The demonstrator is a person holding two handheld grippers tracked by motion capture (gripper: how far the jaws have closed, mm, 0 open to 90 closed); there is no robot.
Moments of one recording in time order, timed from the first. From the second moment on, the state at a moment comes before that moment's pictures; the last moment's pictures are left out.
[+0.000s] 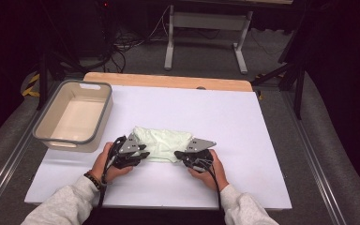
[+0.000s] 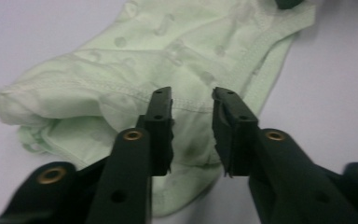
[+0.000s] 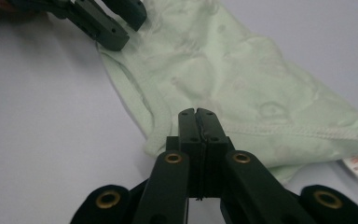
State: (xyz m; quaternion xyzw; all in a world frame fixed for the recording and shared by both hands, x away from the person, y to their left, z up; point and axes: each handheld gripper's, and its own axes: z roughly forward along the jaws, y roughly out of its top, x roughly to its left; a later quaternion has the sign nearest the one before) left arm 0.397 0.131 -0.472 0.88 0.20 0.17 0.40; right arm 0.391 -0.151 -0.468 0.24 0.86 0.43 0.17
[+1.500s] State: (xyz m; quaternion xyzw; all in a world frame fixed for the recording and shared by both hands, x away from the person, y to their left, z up) left arm 0.436 0.134 -0.469 0.88 0.22 0.22 0.36; right arm 0.420 -0.150 -0.457 0.26 0.84 0.41 0.24
